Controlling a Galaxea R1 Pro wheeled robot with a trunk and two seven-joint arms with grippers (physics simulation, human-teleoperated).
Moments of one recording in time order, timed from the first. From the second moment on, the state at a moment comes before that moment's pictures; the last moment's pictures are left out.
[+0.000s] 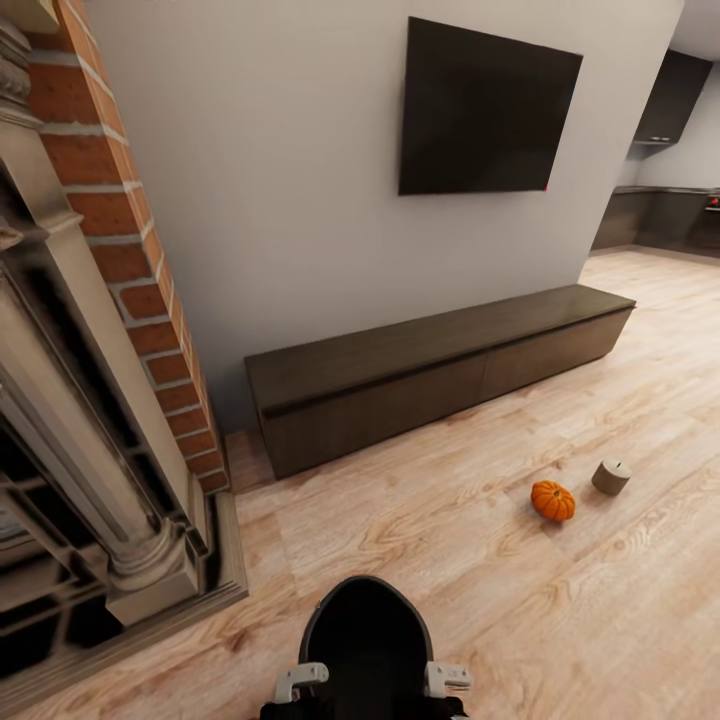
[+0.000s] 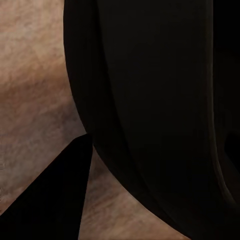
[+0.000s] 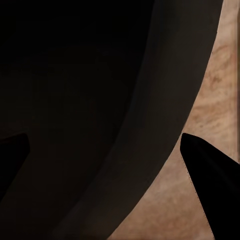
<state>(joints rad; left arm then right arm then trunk) -0.35 -0.17 -0.10 -0.35 0.19 0.05 -0.02 -0.35 0.17 0.14 -0.38 -0.18 0.08 -0.10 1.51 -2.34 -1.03</state>
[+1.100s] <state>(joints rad) -0.35 -0.16 -0.10 -0.47 0.19 0.08 -0.01 -0.39 0.17 0.16 -0.42 -0.18 0.07 -0.10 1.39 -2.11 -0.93</state>
